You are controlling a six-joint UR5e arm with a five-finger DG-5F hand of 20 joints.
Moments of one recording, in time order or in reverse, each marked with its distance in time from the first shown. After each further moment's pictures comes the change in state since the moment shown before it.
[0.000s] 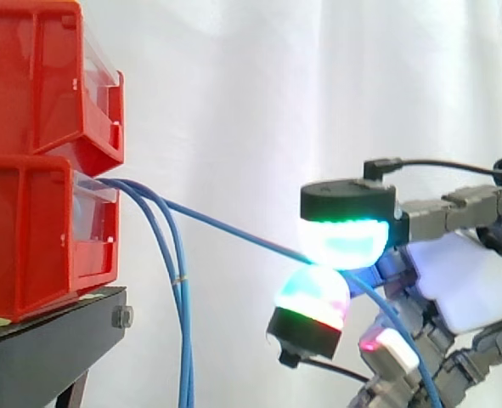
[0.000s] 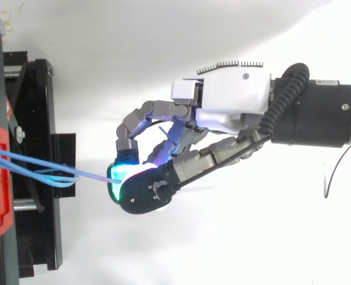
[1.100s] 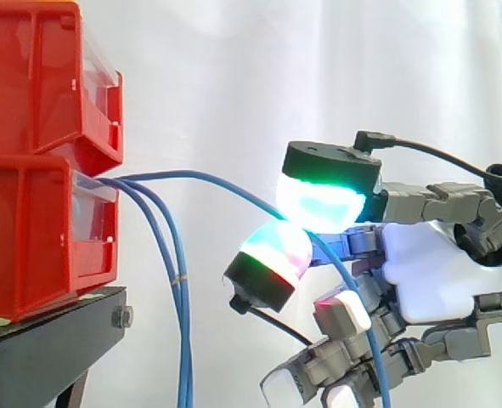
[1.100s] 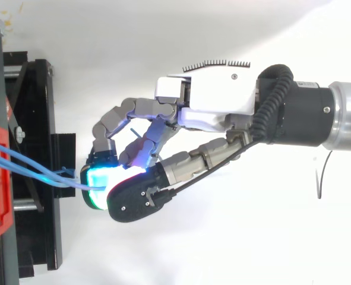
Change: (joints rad) arm -0.005 0.000 -0.104 0.343 0.002 -0.086
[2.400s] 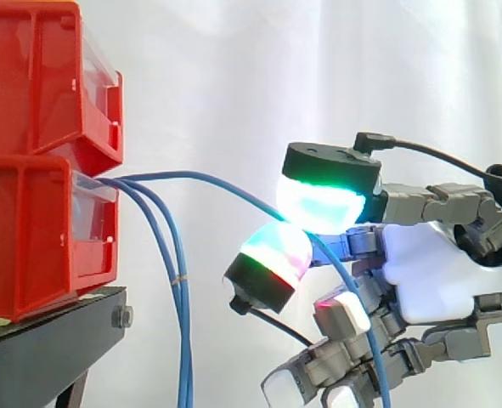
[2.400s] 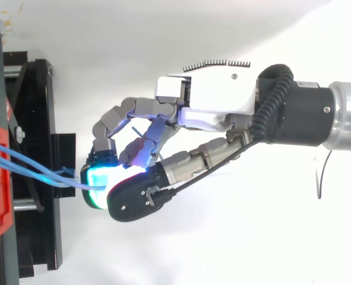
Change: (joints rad) arm 0.000 0.000 0.000 -0.001 0.002 -0.002
